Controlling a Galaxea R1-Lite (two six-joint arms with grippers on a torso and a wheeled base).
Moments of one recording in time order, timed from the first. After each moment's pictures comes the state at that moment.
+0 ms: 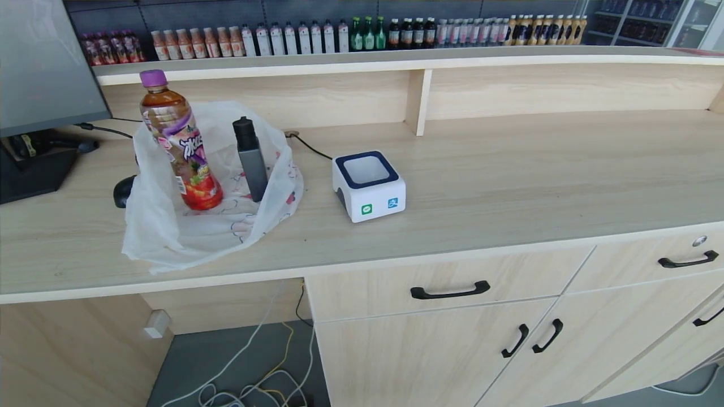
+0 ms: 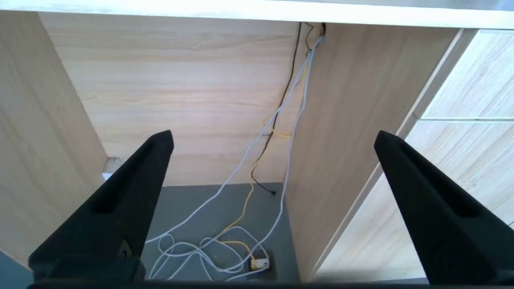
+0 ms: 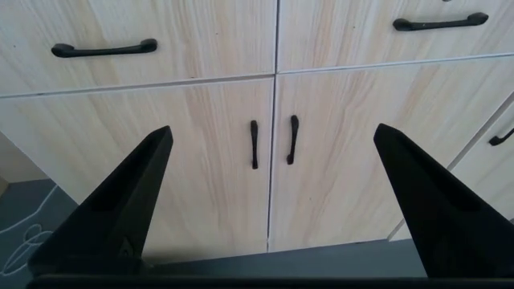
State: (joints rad) left arm 0.00 0.00 0.00 0.00 0.00 0.00; right arm 0.01 0.00 0.00 0.00 -0.02 -0.01
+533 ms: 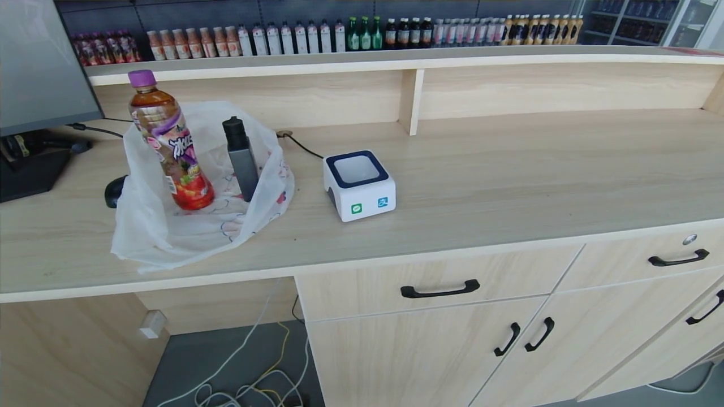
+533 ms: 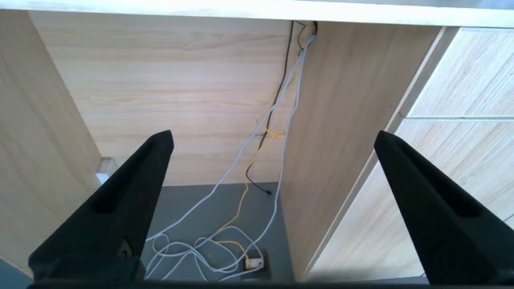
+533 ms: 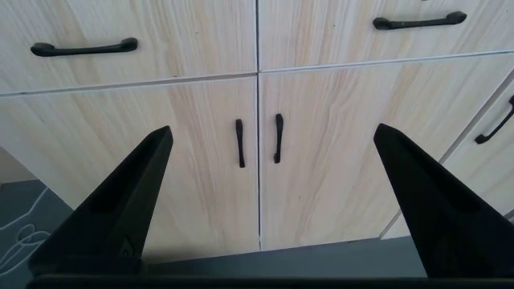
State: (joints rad) left arm 0.00 0.00 0.00 0.00 0.00 0.00; right arm 0.01 0.00 0.00 0.00 -0.02 -0.01
